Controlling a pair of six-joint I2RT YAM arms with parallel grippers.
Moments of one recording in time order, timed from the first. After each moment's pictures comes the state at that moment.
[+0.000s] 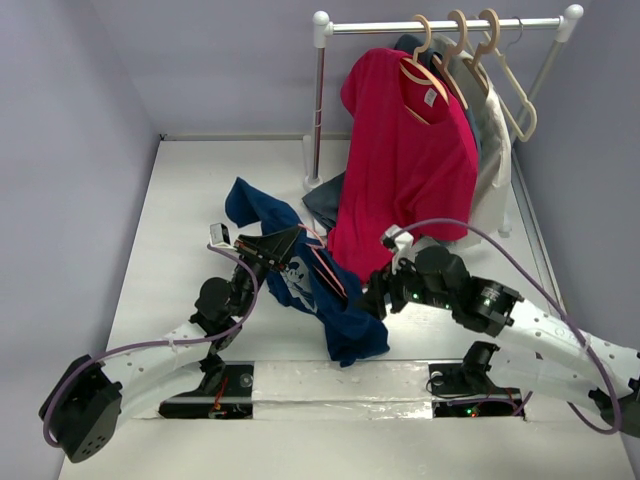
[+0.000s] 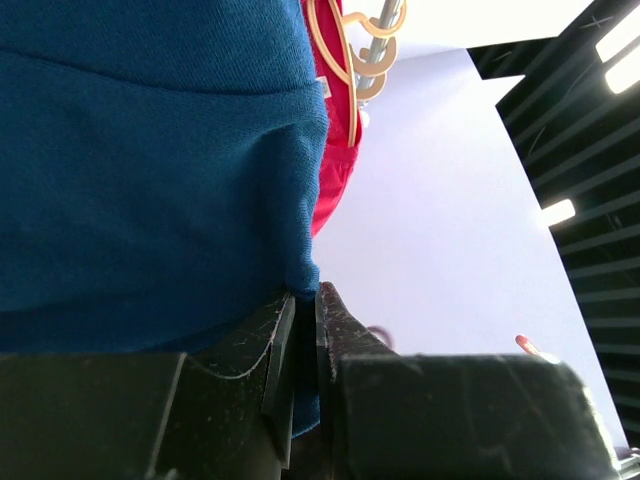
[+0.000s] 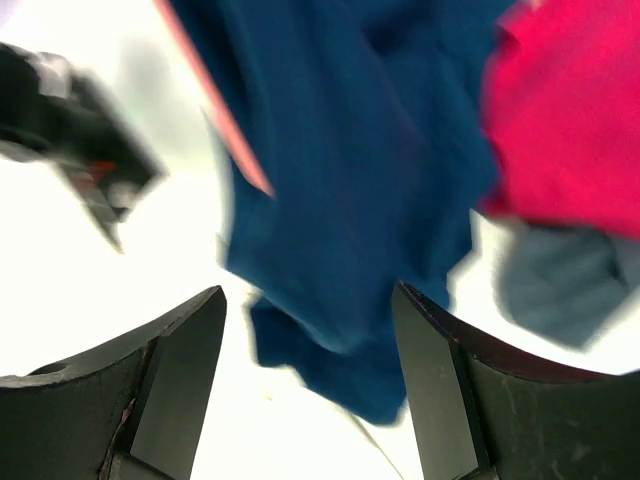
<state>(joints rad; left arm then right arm) -0.75 0.83 0.19 0.99 -0.23 -1.46 0.95 0.84 0.74 -0.37 -0.11 0.39</state>
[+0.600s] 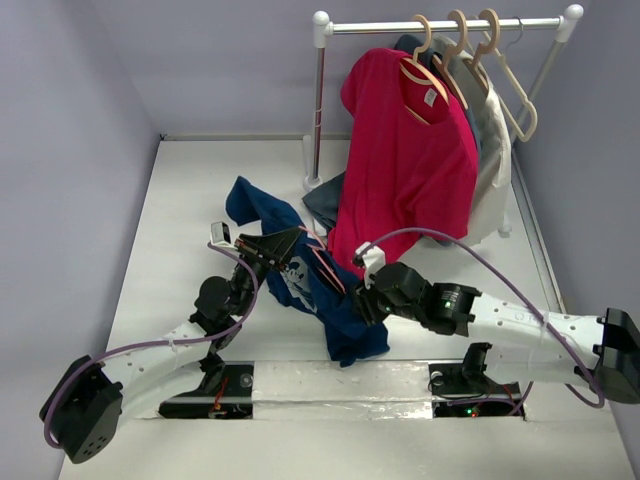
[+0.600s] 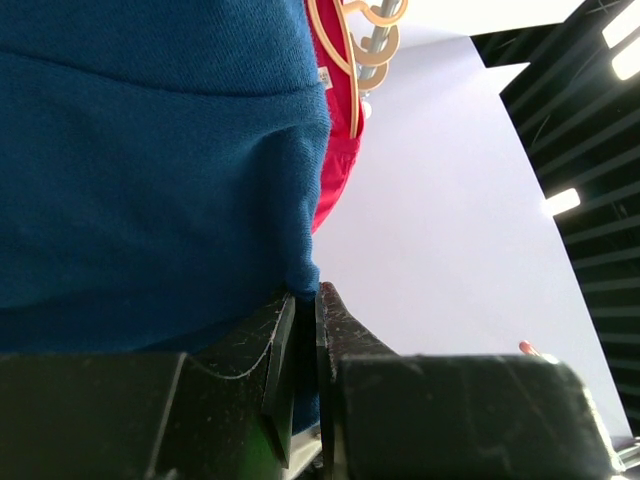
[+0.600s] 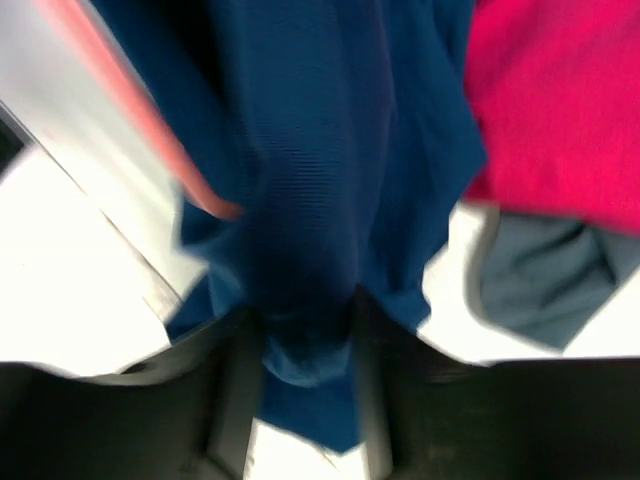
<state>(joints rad) -0.74 0.83 0.20 0.98 -0.20 -1.45 1.12 1.05 0.70 -0.34 0.17 0.35</state>
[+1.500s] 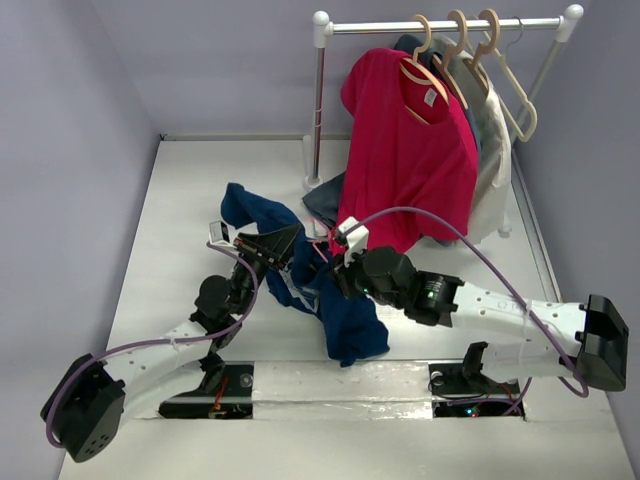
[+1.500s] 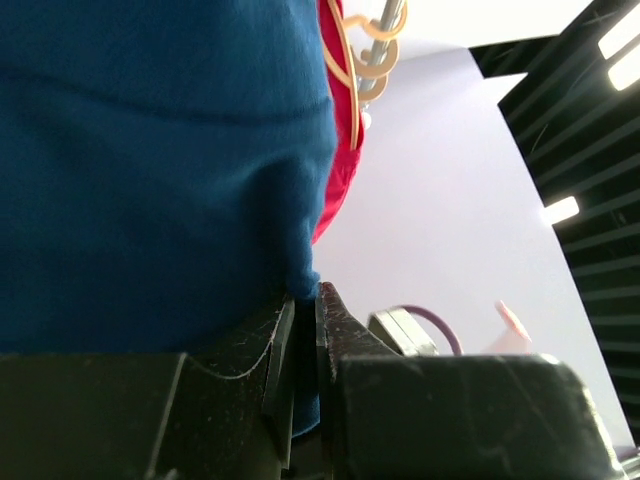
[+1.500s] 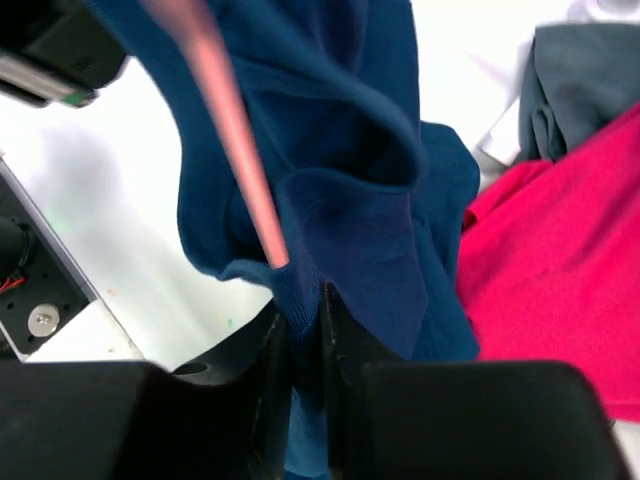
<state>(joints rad) -0.73 0.84 0.20 1.00 -0.20 -1.45 1.13 1.18 0.84 -0.04 0.27 0.24</state>
